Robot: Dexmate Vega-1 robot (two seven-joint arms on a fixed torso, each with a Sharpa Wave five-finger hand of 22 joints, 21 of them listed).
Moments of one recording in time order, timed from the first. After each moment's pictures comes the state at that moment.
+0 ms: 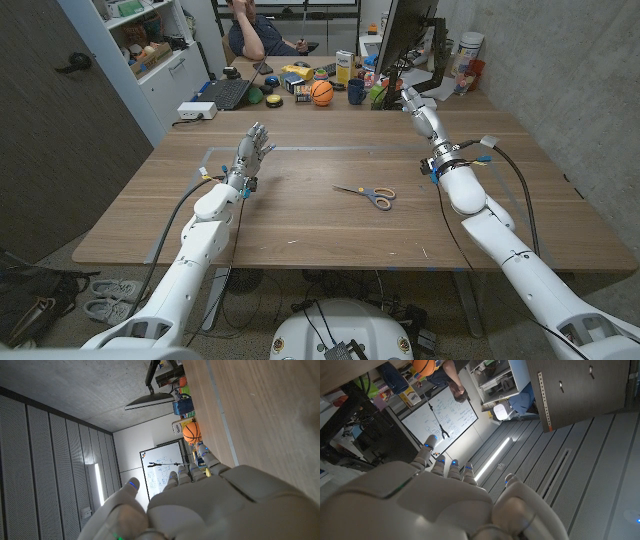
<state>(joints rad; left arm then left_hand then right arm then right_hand) 0.91 0.23 0.03 -1.33 -0.35 -0.16 -0.21 0.03 0.07 0.36 0.15 0.35 -0.11 -0.02 0.18 0.18 -0.11 -0.03 0.20 0.19 -0.13 -0.01 0.26 0.18 -0.04 -0.01 0.55 0.18 -0.92 -0.44 -0.24 -1.53 -0.21 0.44 -0.18 0.04 0.06 0.22 0.13 0.27 -0.05 -0.04 0.18 0.18 -0.08 0.02 0.18 0.19 -0.17 0.11 0.35 0.18 -0.17 0.16 0.90 0.17</state>
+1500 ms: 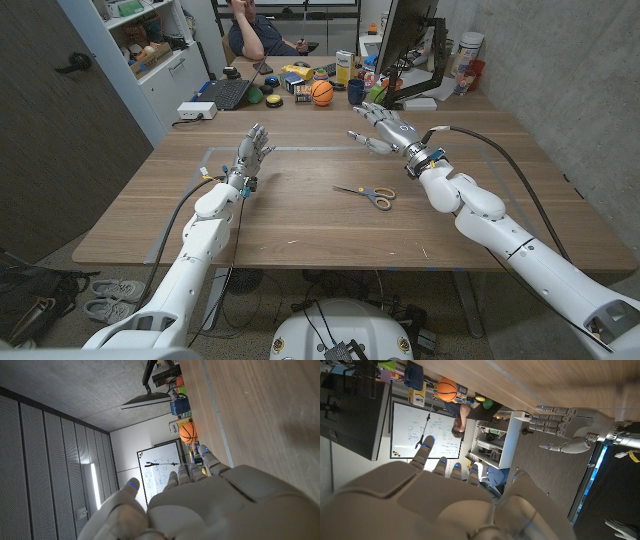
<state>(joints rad) 0.88 0.21 0.01 -1.28 -0.32 -0.15 -0.24 0.03 0.07 0.35 0.16 0.35 -0.11 -0.02 0.18 0.18 -0.11 -0.03 0.20 0.19 -0.13 -0.01 0.26 0.18 -0.03 0.00 0.53 0.18 -0.87 -0.62 -0.48 -1.76 -0.79 0.06 -0.16 0.14 0.01 0.20 0.07 0.26 -0.05 -0.15 0.19 0.18 -0.13 -0.05 0.18 0.19 -0.17 0.02 0.31 0.18 -0.18 0.20 0.80 0.17</state>
